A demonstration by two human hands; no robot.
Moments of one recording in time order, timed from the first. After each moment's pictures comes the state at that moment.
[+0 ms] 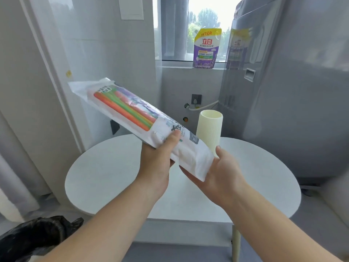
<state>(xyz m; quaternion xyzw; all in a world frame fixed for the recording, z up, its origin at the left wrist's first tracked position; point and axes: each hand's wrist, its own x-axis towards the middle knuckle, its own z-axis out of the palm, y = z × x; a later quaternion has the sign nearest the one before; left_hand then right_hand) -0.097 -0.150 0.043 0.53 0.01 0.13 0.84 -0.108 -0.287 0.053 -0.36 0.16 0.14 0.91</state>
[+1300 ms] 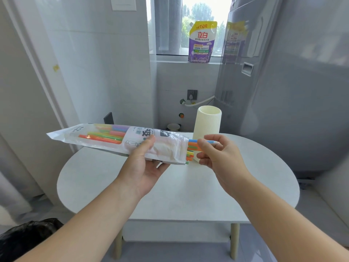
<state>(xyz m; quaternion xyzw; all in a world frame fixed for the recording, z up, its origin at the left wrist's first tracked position) -0.084 -0.114 0.026 0.38 0.10 0.00 0.92 -0.075 -0.301 0.040 -0.68 0.02 -0.02 0.73</state>
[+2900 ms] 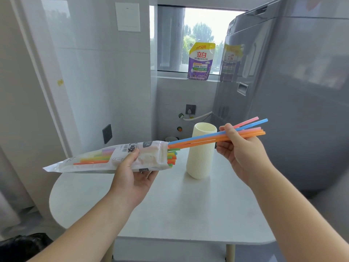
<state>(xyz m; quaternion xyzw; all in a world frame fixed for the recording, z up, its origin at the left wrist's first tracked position) -0.069 -0.105 0.021 0.28 0.17 0.04 0.95 -0.048 -0.341 0.097 -0.63 0.05 -0.09 0.77</state>
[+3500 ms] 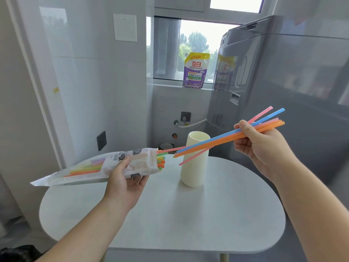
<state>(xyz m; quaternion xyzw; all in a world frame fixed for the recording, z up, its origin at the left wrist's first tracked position) -0.054 -0.100 0.018 0.26 0.19 0.07 0.94 -0.053 -0.385 0.139 -0.70 0.04 -0.15 0.69</state>
